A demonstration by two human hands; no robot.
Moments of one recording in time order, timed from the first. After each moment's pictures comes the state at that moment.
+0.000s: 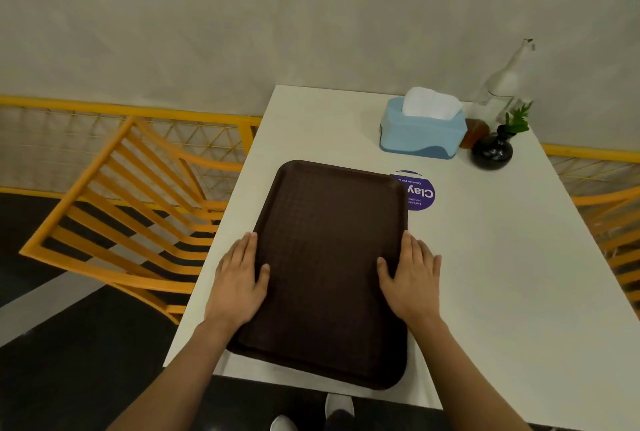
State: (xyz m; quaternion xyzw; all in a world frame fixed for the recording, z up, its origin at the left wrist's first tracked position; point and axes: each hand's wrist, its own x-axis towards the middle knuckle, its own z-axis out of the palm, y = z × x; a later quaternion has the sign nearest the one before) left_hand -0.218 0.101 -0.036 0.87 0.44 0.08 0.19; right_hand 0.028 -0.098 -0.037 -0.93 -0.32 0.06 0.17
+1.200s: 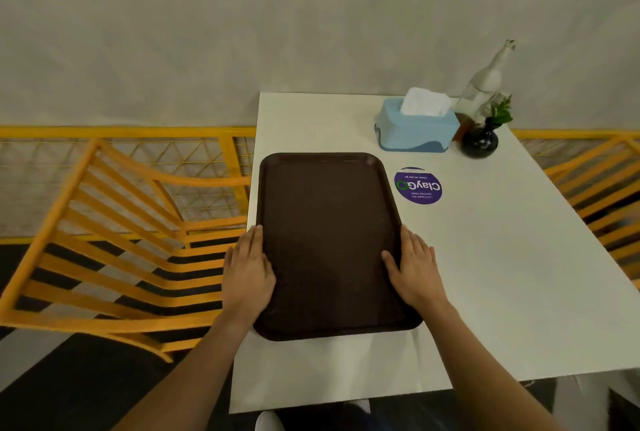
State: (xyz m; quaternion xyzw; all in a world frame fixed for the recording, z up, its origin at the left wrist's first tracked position) left_hand -0.227 0.193 -0.035 0.89 0.38 0.12 0.20; right_hand -0.020 -0.043 -0.029 -0.94 -0.28 0.08 0.18
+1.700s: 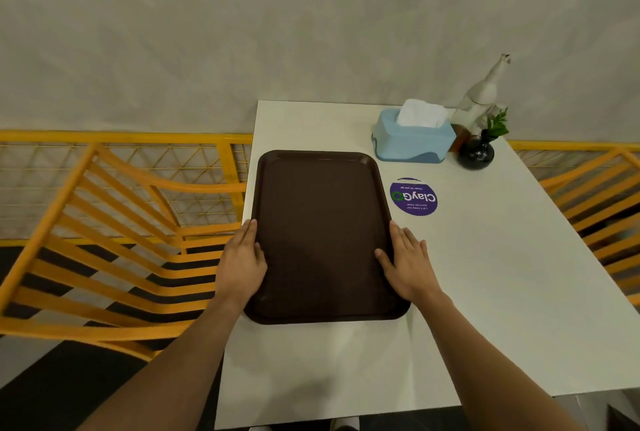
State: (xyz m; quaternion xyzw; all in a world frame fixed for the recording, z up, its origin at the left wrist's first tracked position) left_hand -0.200 0.218 -0.024 0.87 0.40 0.13 0.26; right_hand 0.021 -0.031 -0.032 -0.93 -0.32 0.11 0.15
